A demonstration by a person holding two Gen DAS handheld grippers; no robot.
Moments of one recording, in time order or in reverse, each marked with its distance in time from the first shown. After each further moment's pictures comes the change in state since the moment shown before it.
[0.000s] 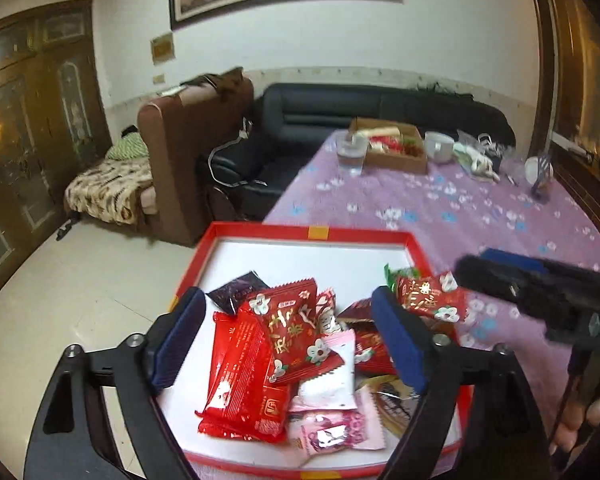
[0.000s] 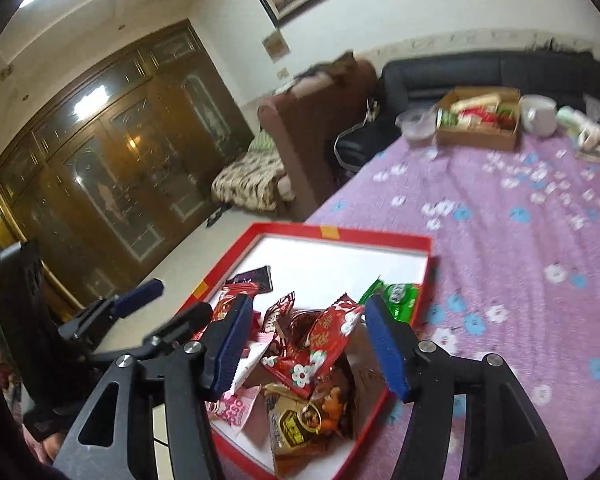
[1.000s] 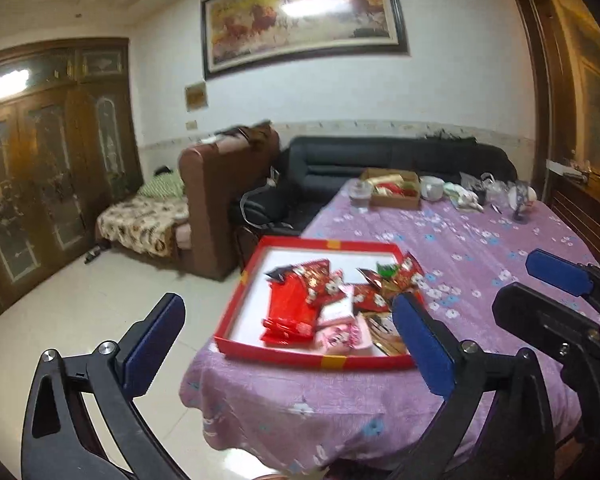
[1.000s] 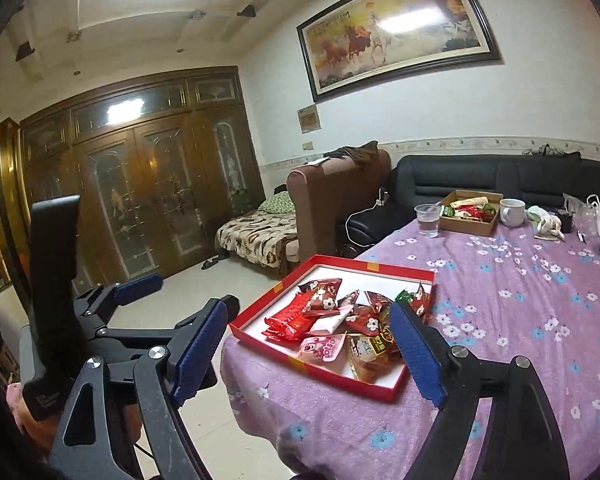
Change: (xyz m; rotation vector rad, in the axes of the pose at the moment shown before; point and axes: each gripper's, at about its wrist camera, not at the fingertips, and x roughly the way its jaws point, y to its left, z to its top) left arm -0.146 0.019 -0.068 -0.024 -0.213 0.087; right arm -0.152 0.133 -0.100 -0.213 -0.276 -0.062
